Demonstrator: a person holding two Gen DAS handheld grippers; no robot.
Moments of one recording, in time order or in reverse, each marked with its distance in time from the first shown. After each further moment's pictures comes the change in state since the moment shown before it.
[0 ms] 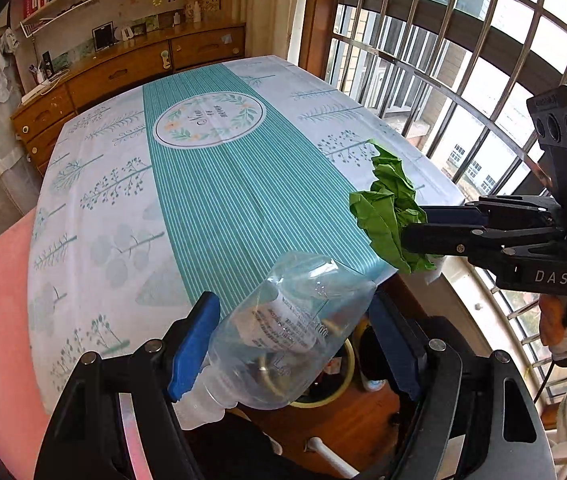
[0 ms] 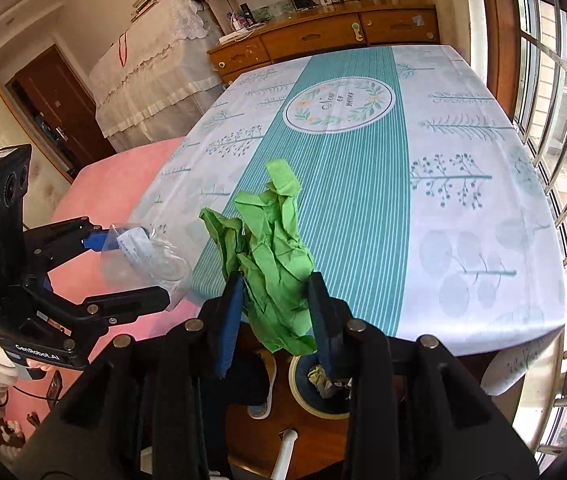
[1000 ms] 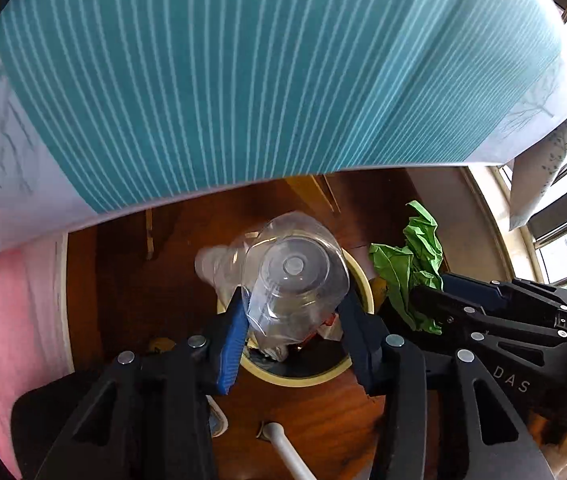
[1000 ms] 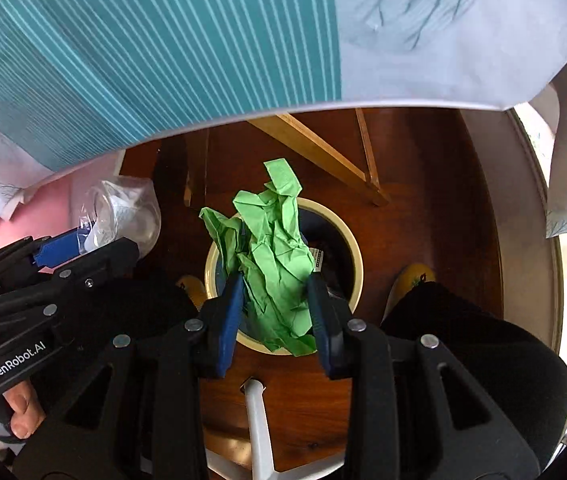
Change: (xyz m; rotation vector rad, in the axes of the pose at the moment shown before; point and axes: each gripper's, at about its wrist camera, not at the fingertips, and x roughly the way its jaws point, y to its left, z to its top) left arm 0.234 -0.026 -0.193 -0.258 0.166 0.074; right arm 0.199 -0.096 -0.194 0.236 0.259 -0.254
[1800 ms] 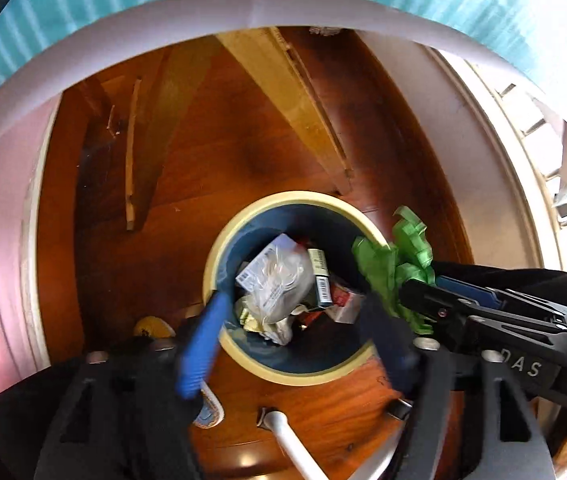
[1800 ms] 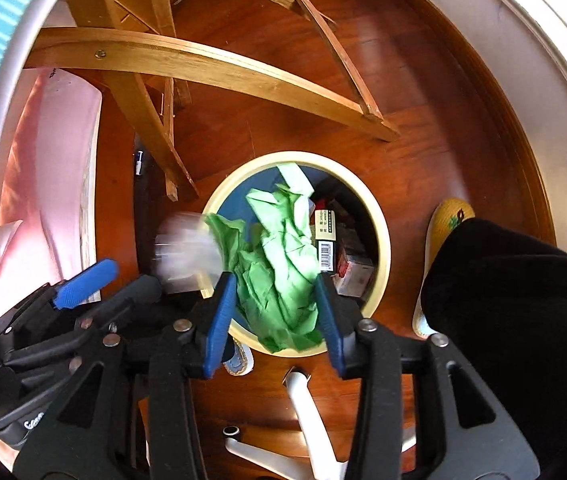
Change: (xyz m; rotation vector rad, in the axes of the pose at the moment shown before) left arm 0.091 0.011 0.005 -0.010 0.145 0.015; right arm 0.089 -0.043 0.005 0.259 0.125 0.088
